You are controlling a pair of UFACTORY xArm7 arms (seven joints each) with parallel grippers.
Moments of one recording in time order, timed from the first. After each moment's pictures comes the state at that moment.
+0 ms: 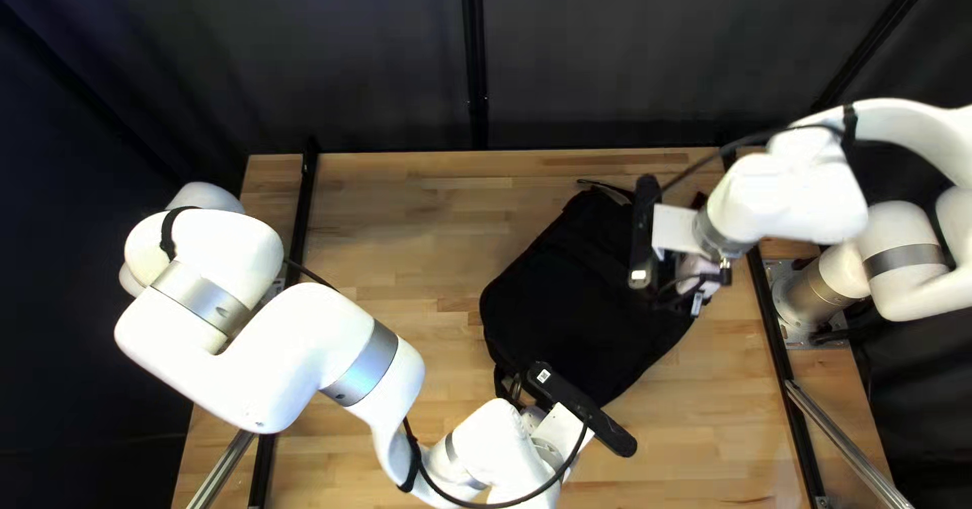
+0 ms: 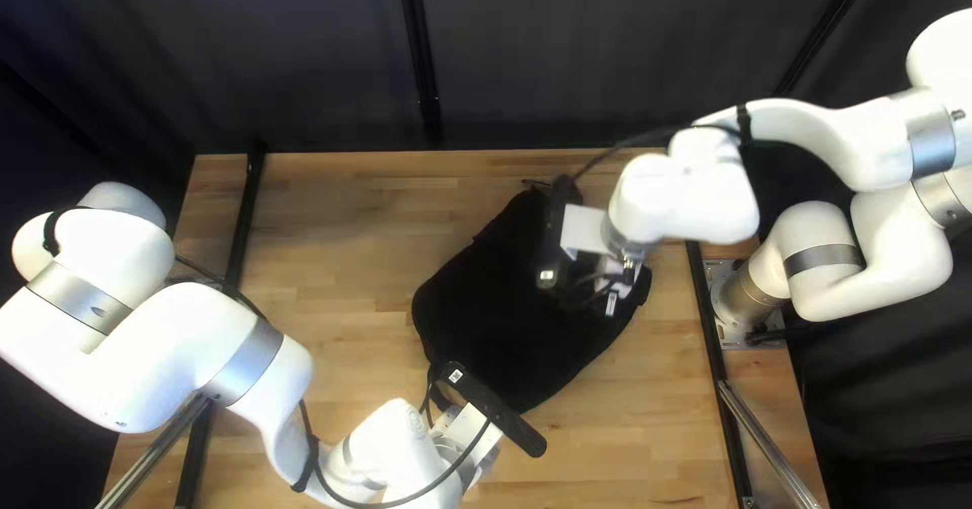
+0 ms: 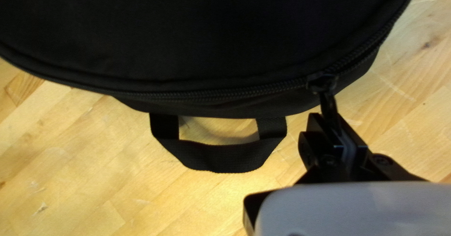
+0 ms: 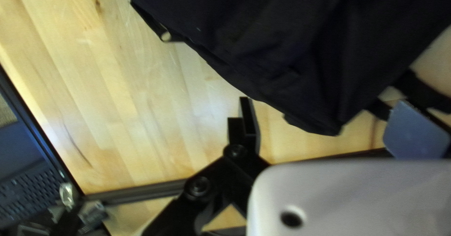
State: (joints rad) left arm -0.50 0.65 -0.06 1.52 0.71 1.03 -1.76; right arm 0.00 -0.55 0.22 0.45 0.02 0.97 0.46
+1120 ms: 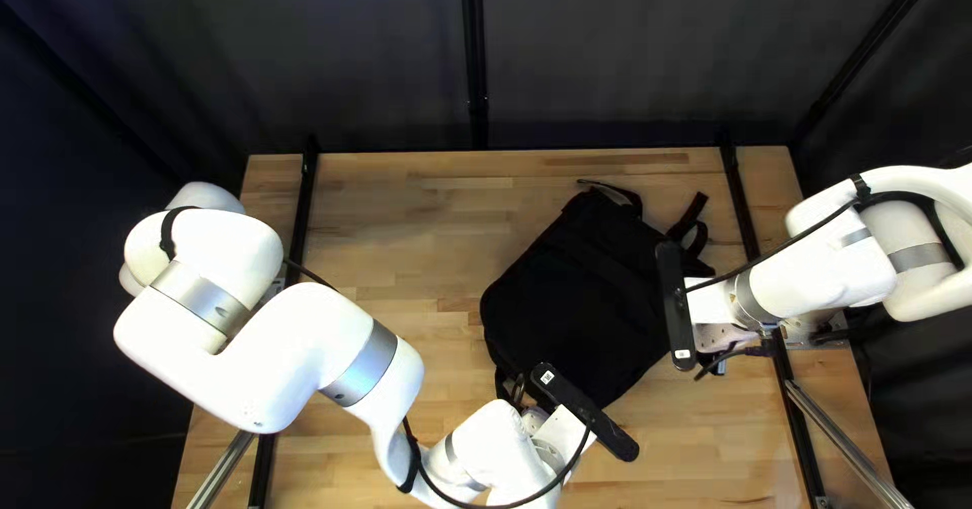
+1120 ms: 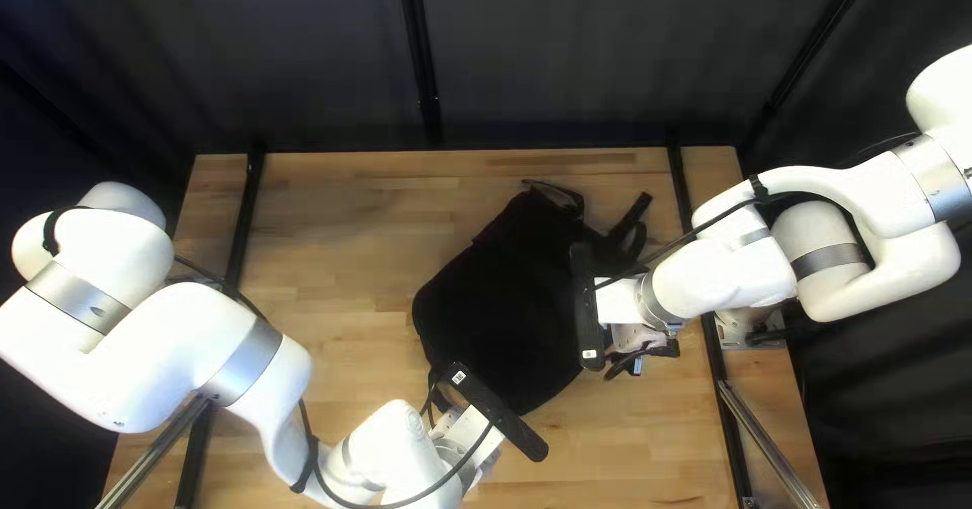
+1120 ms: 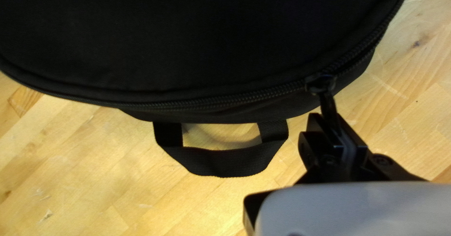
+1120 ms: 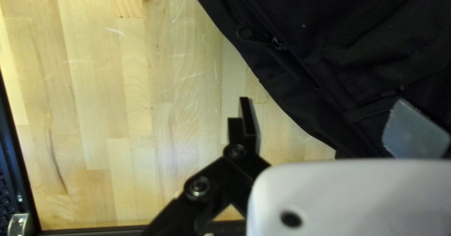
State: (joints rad) left arm -0.50 0.65 -0.06 1.52 0.72 1.03 -1.75; right arm 0.14 -0.64 0.26 0.29 0.00 0.75 0.31
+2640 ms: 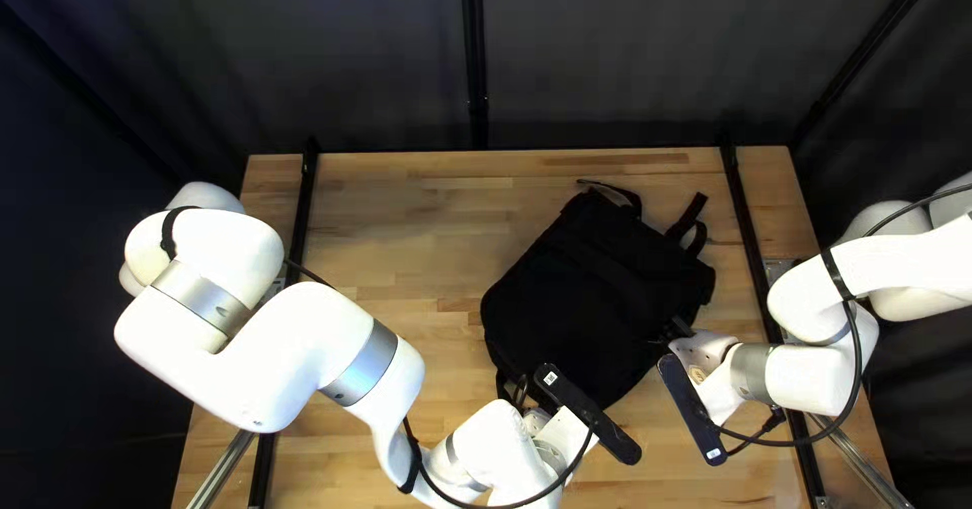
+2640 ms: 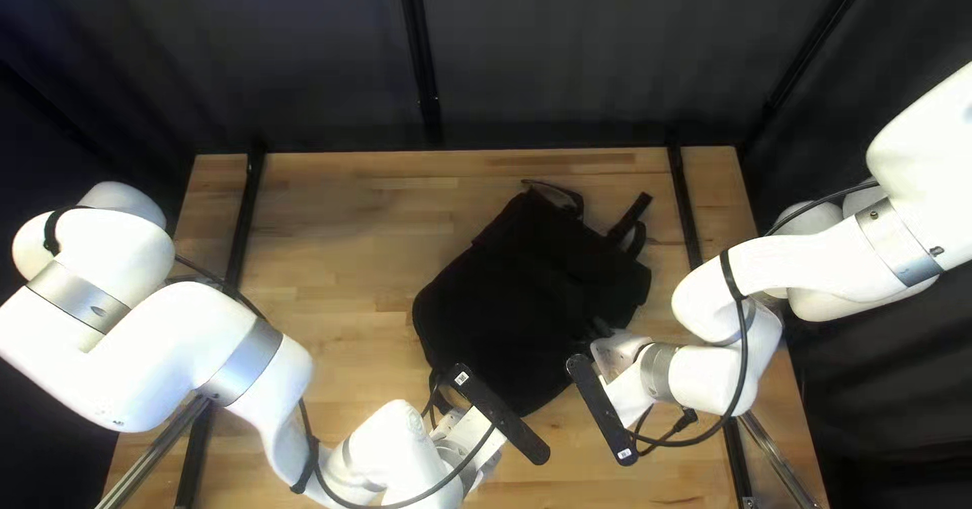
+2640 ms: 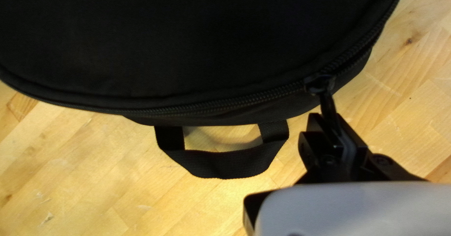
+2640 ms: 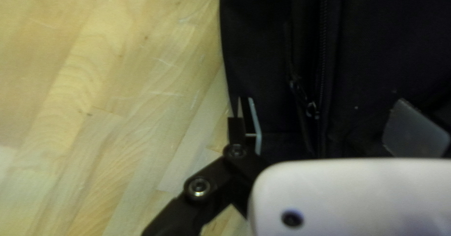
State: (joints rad) left arm -0.49 0.64 -0.07 1.53 0.71 1.02 -1.72; right arm -0.11 -0.35 0.75 0.41 -0.65 0.62 0.52
